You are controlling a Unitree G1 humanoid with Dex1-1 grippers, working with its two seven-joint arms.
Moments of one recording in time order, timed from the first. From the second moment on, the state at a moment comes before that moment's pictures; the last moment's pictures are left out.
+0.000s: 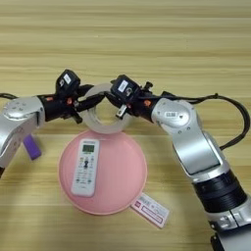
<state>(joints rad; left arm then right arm) -0.49 0.25 -0.26 0.04 -0.23 0.47 -0.61 -0.39 -0.43 0.27 -0.27 -0.07 0.42 0.62</state>
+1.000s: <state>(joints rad) -0.47 0.26 -0.26 0.08 -0.19 0.47 -0.62 -0.40 -0.40 0.27 -0.32 0.00 0.38 0.67</state>
